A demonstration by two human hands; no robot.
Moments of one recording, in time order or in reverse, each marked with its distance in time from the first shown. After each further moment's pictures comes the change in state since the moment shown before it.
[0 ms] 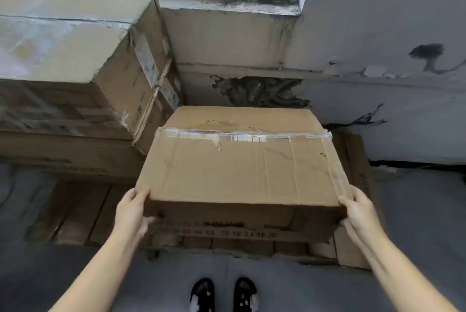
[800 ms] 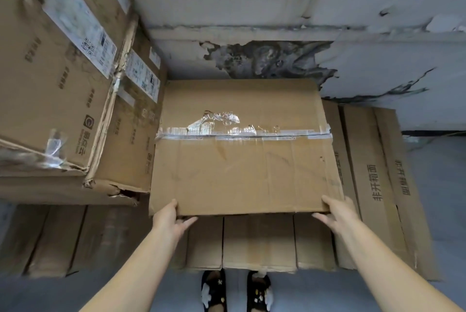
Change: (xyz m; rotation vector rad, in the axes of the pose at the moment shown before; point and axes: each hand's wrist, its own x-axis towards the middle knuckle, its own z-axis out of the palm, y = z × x) left_hand 0.160 -0.079 0.082 -0.170 0.227 -0.579; right_hand 0.139 0.083 0.116 0.150 0.228 0.522
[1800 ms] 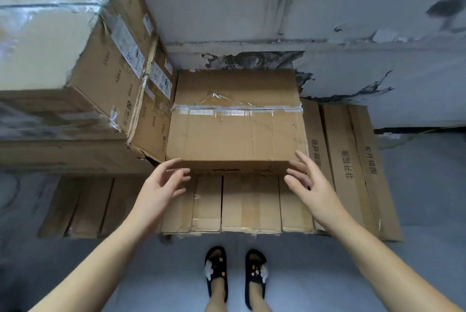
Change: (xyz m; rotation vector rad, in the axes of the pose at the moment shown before) left_hand -0.217 0.010 -0.079 0.723 -0.545 0.802; right_hand -0.222 -0.012 -0.082 -0.569 -0.625 -0.767
